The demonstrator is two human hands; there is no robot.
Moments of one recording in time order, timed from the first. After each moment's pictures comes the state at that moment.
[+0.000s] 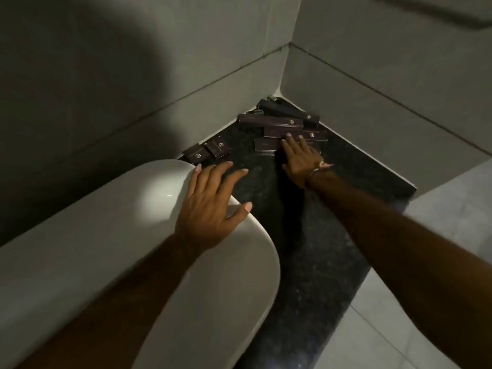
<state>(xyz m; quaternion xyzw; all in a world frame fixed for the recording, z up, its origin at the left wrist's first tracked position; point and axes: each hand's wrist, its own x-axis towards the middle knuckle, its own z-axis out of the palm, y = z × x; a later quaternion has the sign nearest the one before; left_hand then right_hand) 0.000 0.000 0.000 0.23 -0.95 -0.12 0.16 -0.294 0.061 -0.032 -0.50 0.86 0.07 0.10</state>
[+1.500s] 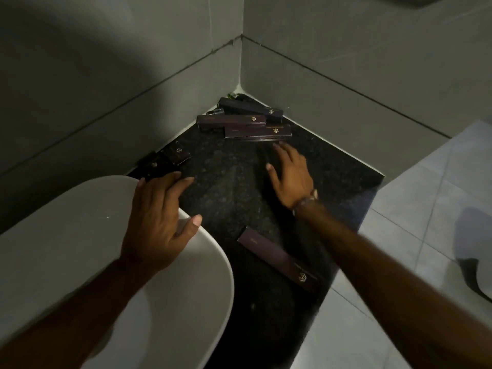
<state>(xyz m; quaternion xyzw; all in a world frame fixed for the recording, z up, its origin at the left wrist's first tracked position) -0.005 0.002 -0.003 0.23 -0.95 -0.13 0.19 -0.278 0.138 -0.029 -0.40 0.88 -0.25 0.05</state>
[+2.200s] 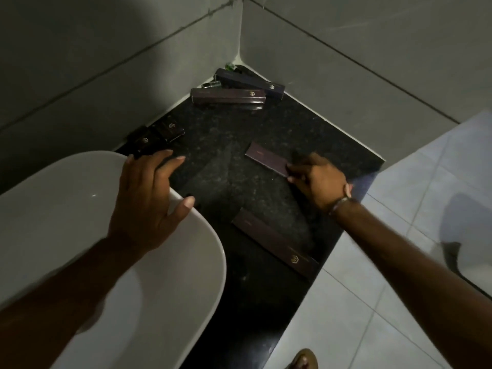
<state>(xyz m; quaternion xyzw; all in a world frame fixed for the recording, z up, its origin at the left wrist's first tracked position) -0.007 0.002 -0.001 0.24 -0.95 -0.10 0.17 -0.306 0.213 -0.031 -0.48 0.87 -0.05 0.08</state>
